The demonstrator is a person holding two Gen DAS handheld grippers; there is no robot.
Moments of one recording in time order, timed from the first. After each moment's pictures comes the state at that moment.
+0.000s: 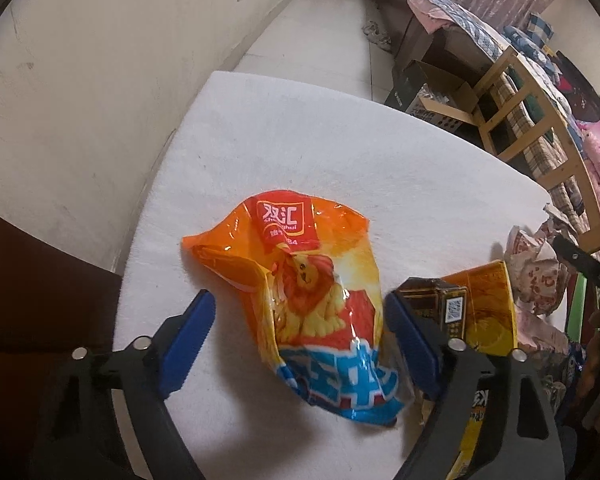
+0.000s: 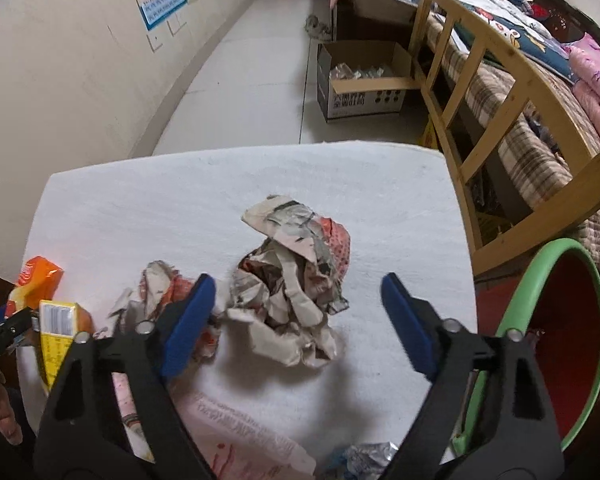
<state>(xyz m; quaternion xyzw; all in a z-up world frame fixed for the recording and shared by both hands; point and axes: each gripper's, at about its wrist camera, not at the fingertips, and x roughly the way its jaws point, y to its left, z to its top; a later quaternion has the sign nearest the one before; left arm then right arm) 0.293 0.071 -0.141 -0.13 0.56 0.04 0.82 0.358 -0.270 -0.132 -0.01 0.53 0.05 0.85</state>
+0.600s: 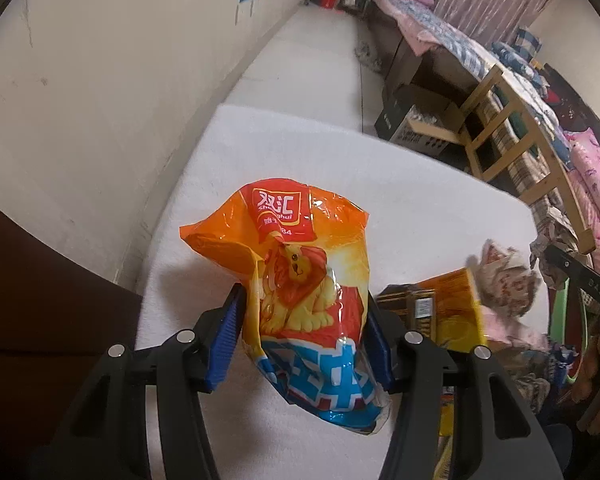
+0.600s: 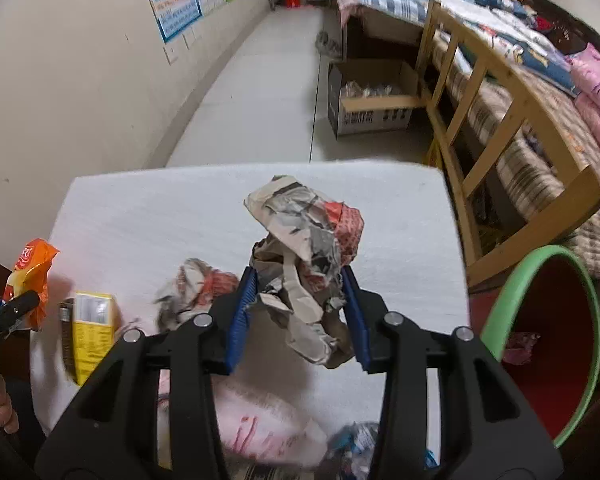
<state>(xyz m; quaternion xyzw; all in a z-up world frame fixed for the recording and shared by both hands) 0.274 0.078 -0.098 -0.13 0.52 0.03 0.84 0.332 -0.264 -0.094 -0.01 0.49 0.07 0.87</state>
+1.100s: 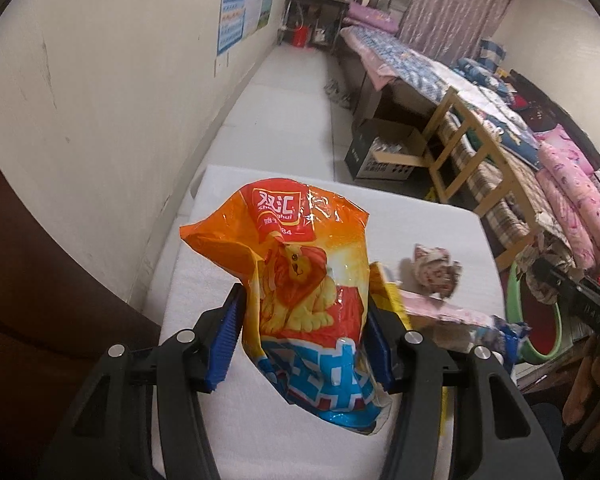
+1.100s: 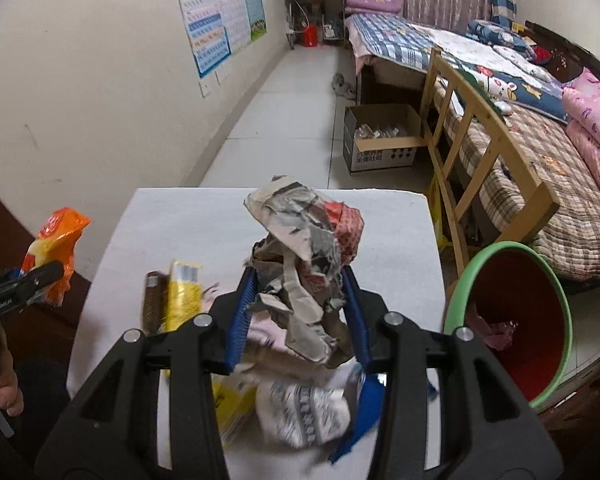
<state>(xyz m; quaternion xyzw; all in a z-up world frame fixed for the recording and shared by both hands) 0.211 0.055 -0.005 -0.10 0.46 0.00 0.88 0.232 -0.254 -0.010 -0.01 0.43 0.10 0.90</state>
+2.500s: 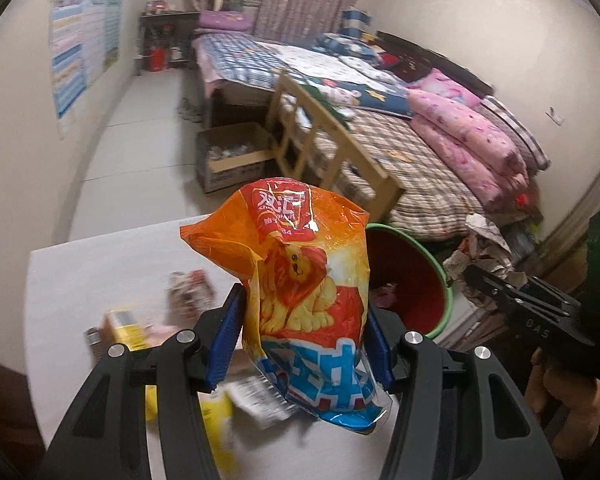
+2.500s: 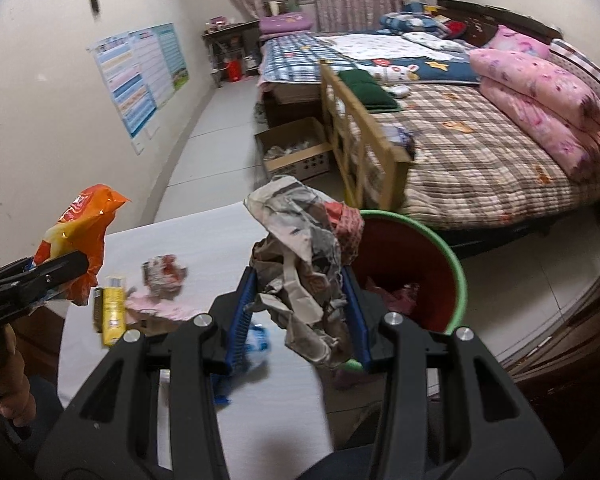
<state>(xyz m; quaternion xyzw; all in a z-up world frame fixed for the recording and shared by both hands) 0.213 -0.186 0.048 -0.03 0.43 -0.23 0.87 0.165 -0.449 0.021 0.08 0.39 -0.01 0.92</state>
